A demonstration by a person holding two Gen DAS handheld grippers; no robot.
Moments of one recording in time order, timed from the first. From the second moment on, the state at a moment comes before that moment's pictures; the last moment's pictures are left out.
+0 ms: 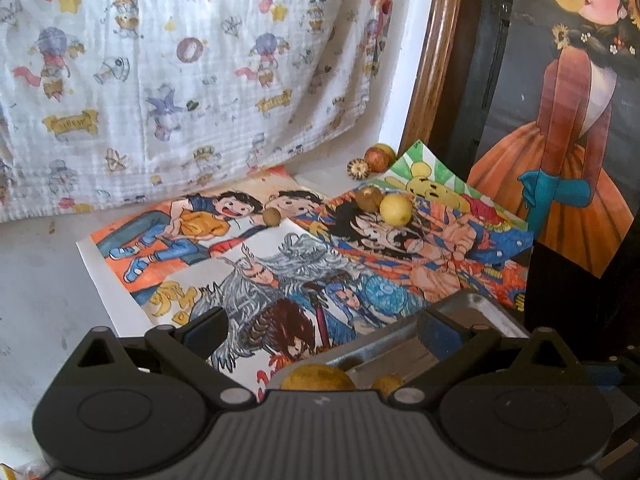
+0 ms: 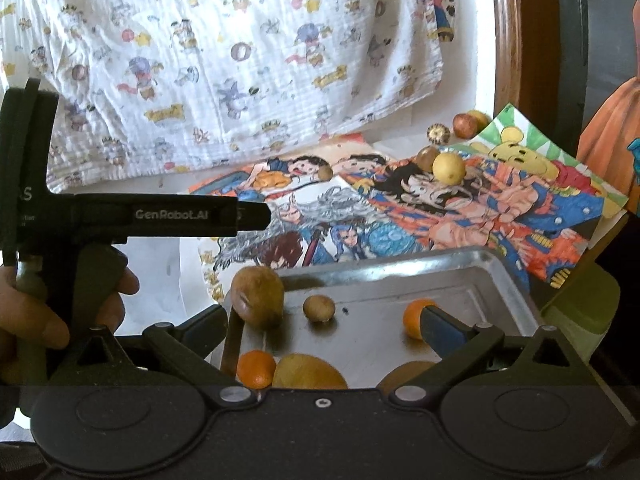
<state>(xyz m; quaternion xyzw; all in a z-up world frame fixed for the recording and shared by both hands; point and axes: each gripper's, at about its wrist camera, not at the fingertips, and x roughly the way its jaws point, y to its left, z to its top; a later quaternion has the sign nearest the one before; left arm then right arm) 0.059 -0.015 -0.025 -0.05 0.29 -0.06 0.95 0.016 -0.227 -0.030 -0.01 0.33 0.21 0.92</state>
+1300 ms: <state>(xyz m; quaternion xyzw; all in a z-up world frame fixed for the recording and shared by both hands) 0.087 -0.013 0.004 -0.04 0.27 -0.05 0.96 0.067 -0.249 0.029 -0.02 0.27 0.18 0.94</state>
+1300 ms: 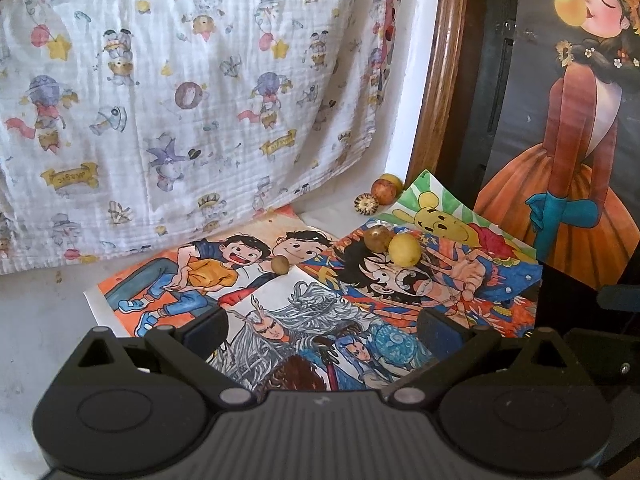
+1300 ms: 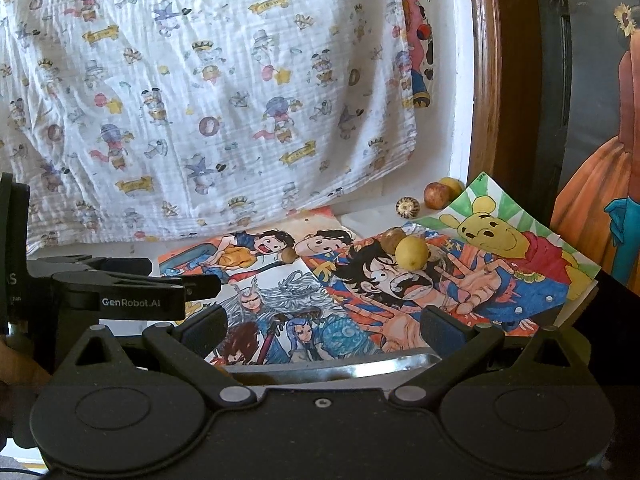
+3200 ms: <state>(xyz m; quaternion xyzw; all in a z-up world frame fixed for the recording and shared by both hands) 0.333 0.003 -0.099 -0.01 0.35 -0.02 0.94 0.320 -0.232 -0.049 -0.04 0.36 0.20 0.91</state>
